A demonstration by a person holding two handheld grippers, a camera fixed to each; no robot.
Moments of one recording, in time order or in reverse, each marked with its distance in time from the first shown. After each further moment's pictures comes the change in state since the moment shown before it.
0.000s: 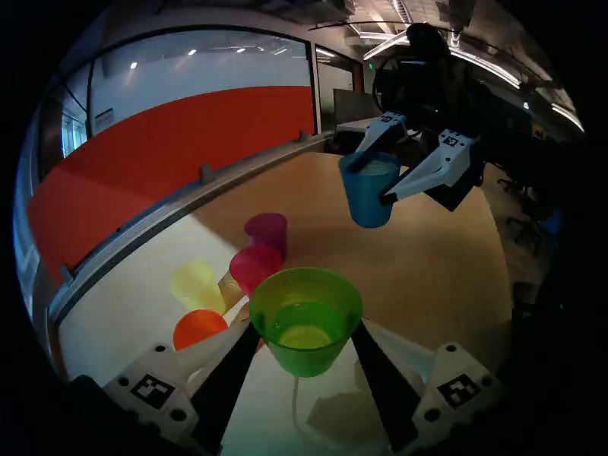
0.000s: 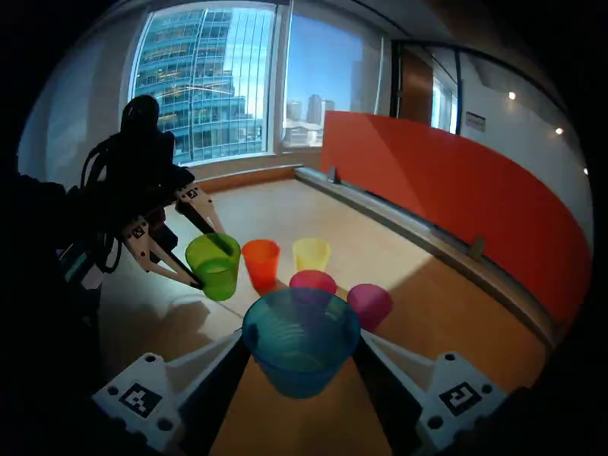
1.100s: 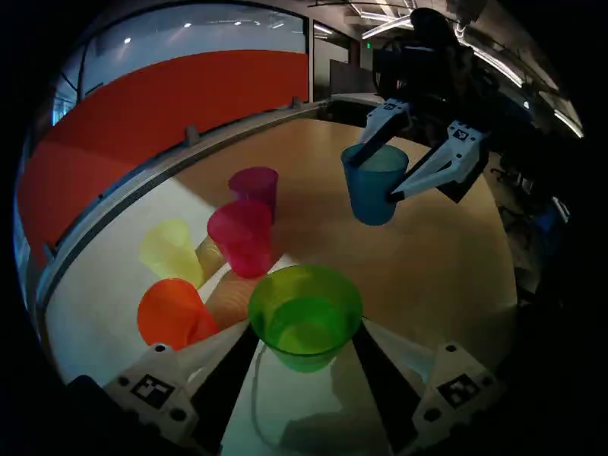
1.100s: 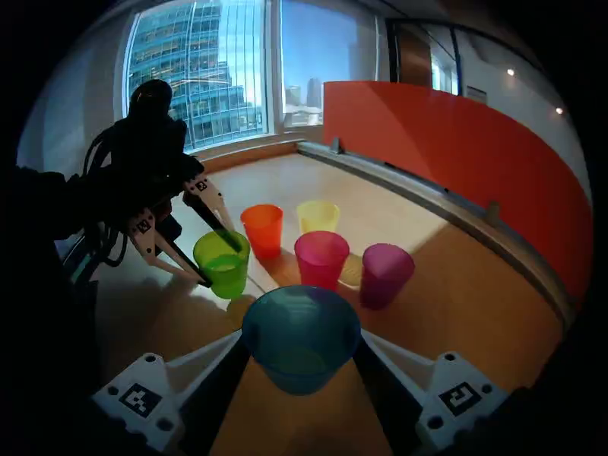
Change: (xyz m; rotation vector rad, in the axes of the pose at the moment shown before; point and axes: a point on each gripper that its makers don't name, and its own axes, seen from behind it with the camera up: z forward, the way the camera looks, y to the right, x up) left arm -0.046 0.004 0.039 -0.069 -0.126 -0.032; right arm -0.052 -0.010 0.029 0.039 -0.070 0.058
